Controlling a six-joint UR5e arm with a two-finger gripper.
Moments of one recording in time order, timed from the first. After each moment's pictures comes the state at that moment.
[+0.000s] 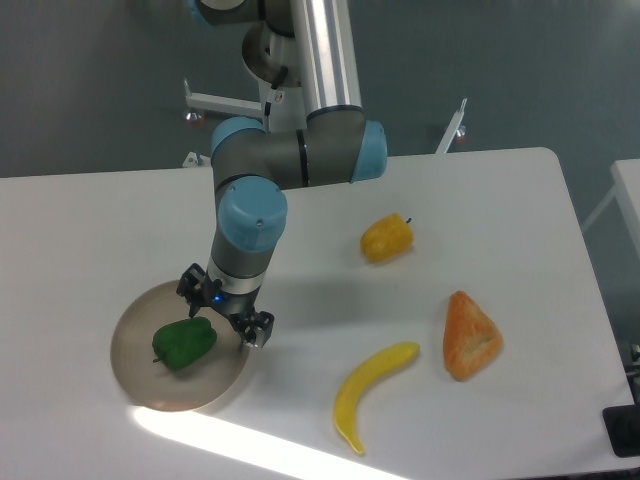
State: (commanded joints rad) arm 1.96 -2.11 -1.43 -1.06 1.29 0.70
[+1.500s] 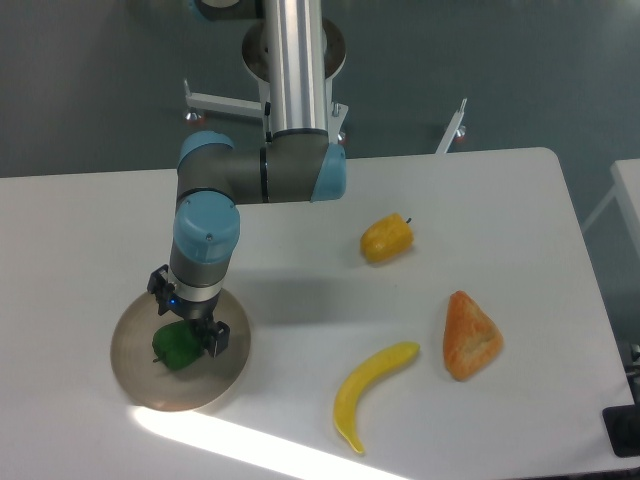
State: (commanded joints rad) arm 1.89 -2.16 -1.45 -0.99 1.30 0.79
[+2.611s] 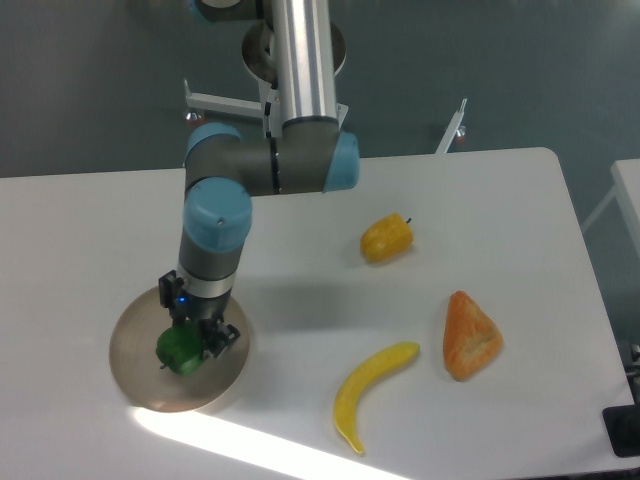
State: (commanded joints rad) arm 2.02 -2.08 -1.35 -1.02 1.32 0.88
